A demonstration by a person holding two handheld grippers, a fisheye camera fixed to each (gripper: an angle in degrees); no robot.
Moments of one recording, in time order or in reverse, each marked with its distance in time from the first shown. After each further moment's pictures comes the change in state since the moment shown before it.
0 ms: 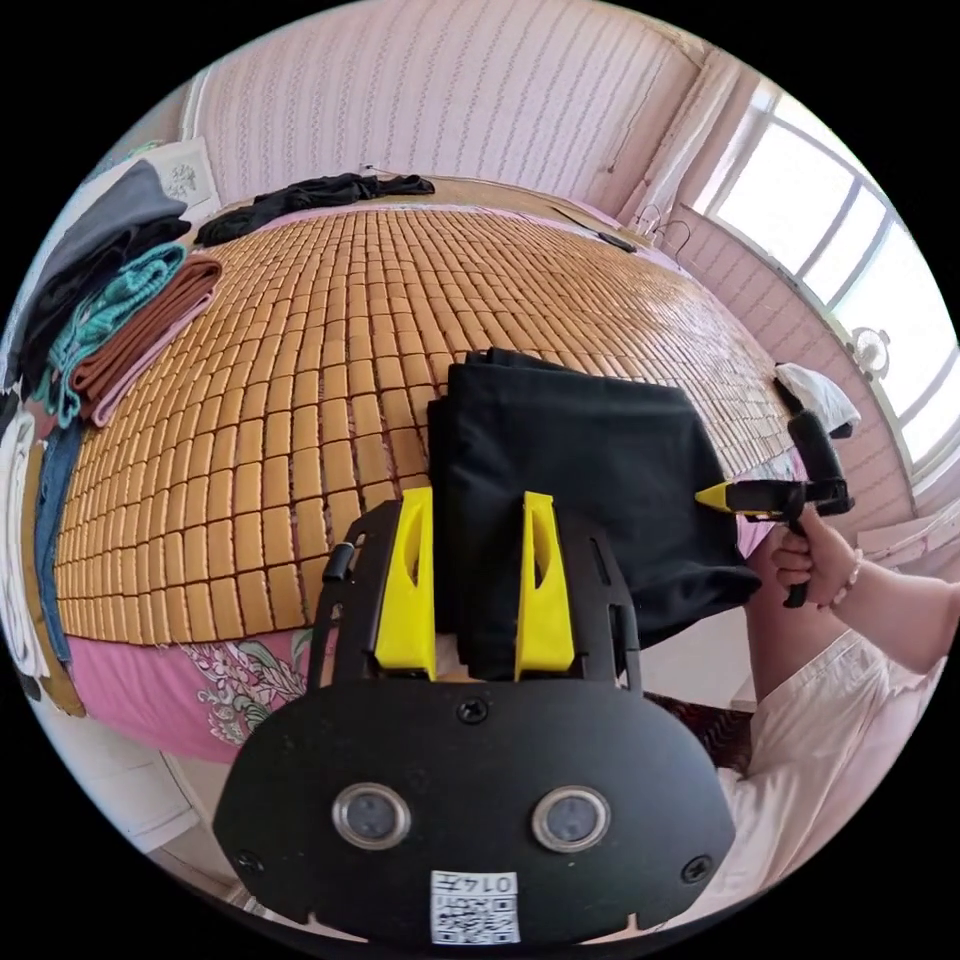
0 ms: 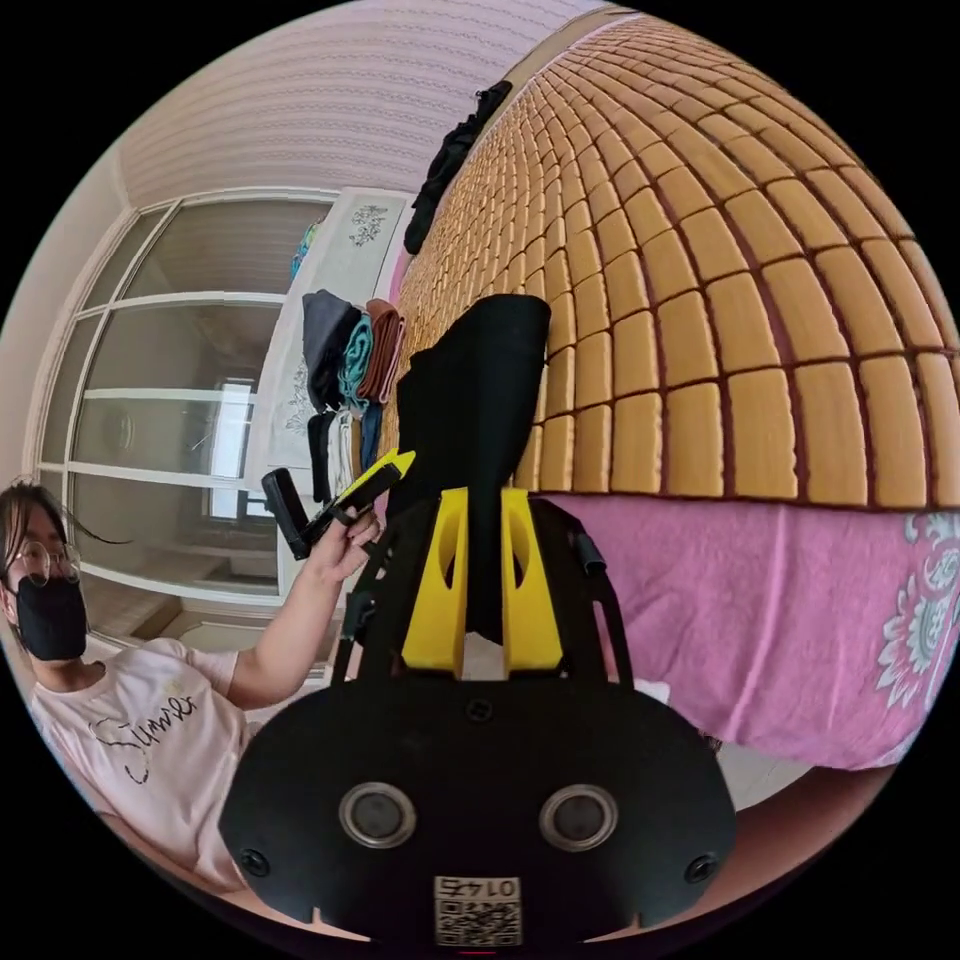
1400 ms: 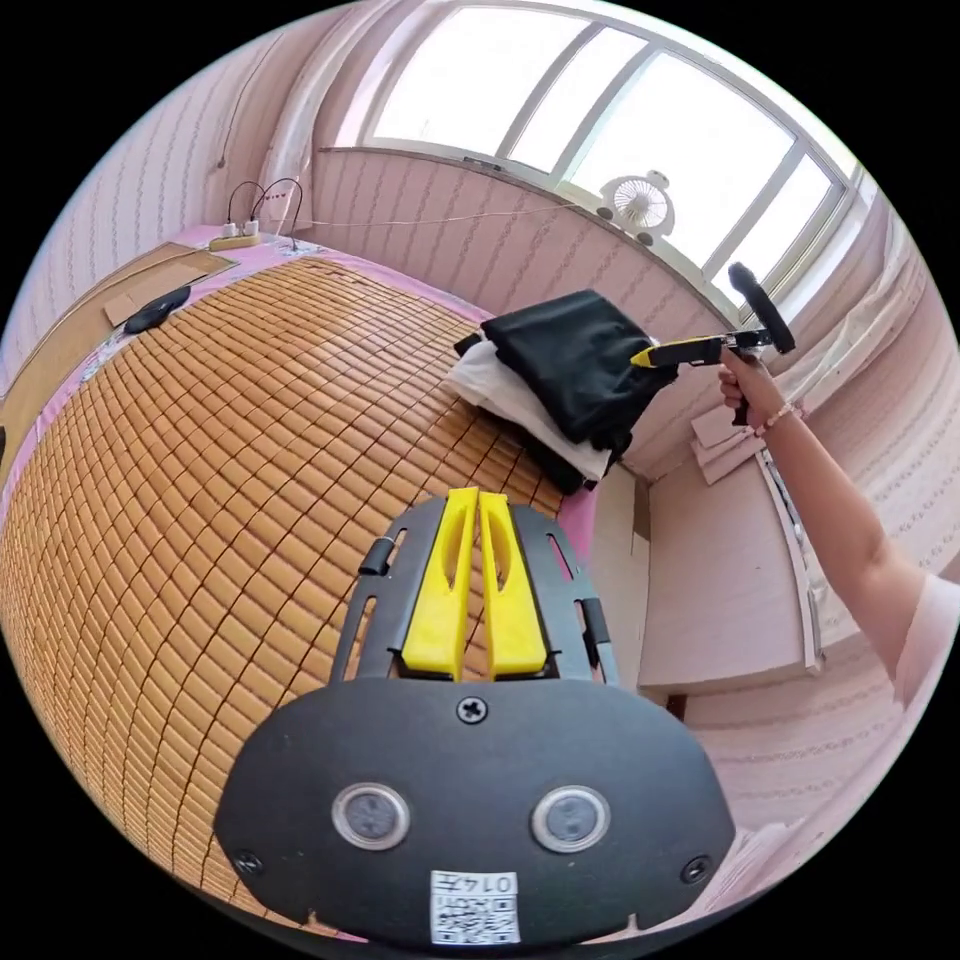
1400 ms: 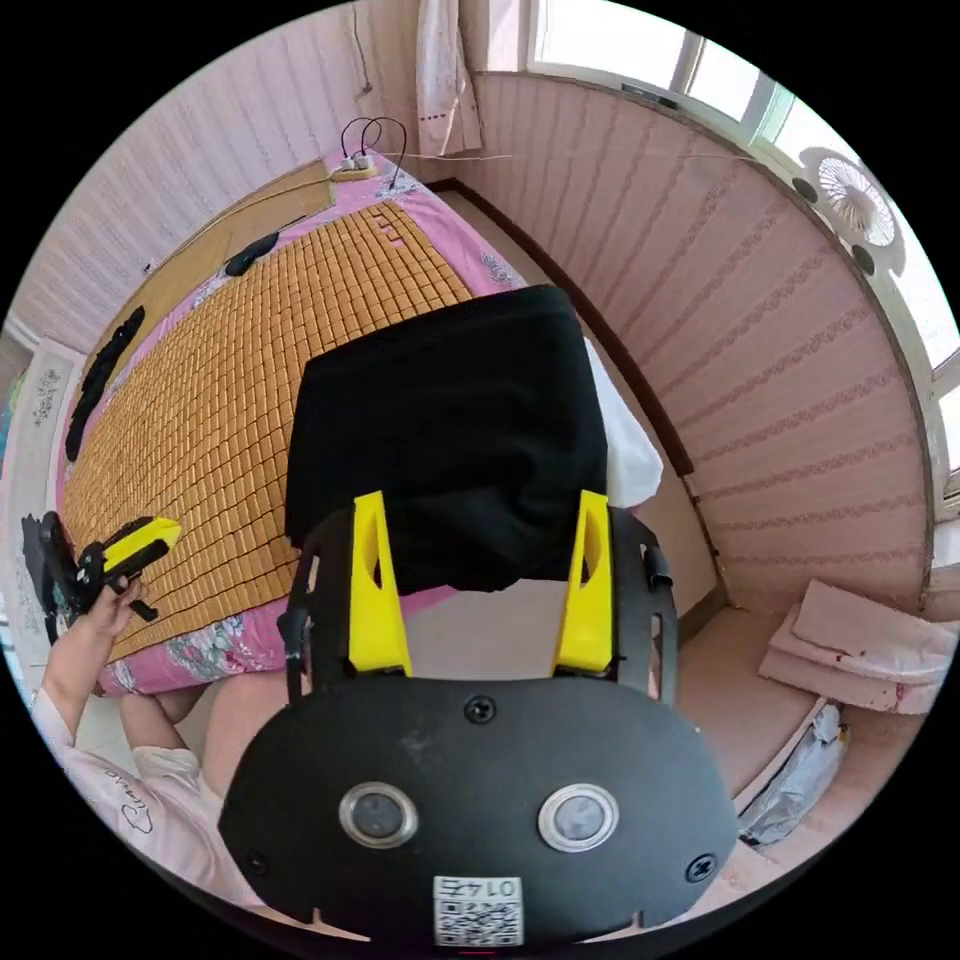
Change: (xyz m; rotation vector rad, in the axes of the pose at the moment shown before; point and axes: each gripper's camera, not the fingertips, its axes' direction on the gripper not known) left arm 0.618 -0.274 0.105 -0.090 0.508 0.613; right arm 0.034 0.120 -0.417 0.333 1.145 0.346
